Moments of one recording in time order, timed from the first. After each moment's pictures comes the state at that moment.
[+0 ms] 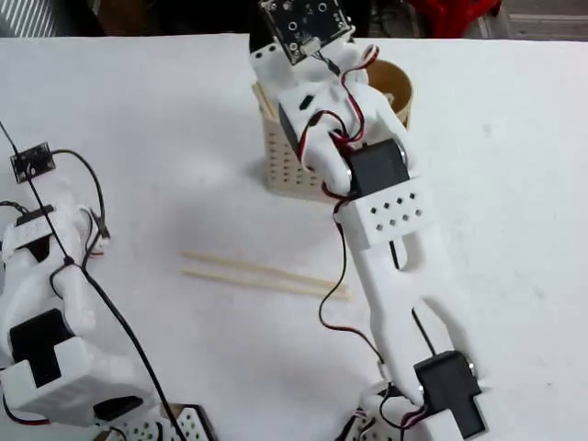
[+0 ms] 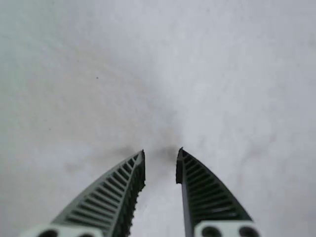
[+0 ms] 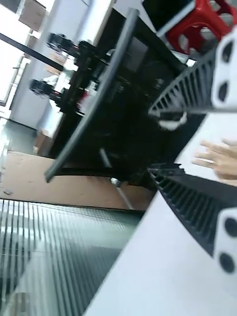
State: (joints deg) left arm -34.7 2.9 37.4 42.3 2.1; right arm -25.2 -10.0 -9.2 33.8 18.6
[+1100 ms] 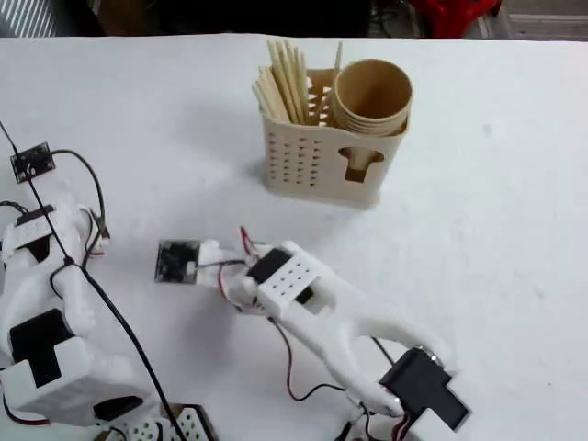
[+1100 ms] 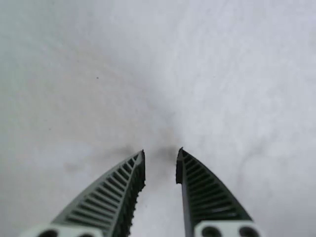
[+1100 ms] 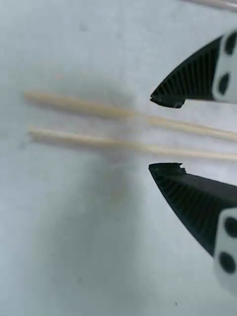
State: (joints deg) left arm -34.7 2.9 37.4 42.3 2.1; right arm -48.0 -5.2 39.8 42.8 43.6
